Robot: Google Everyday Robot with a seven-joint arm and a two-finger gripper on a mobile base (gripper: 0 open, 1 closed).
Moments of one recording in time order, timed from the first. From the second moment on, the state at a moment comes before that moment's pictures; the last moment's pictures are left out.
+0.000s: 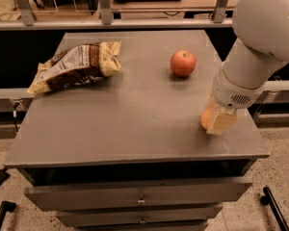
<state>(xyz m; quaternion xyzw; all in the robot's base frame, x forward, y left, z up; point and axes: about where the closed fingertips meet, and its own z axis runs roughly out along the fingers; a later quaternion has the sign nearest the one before) 0.465 -0.179 0.841 -0.65 0.75 -0.01 0.08</state>
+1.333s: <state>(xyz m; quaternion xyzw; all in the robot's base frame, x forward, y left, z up) 0.469 -0.173 0.939 -0.66 0.71 0.09 0.24</state>
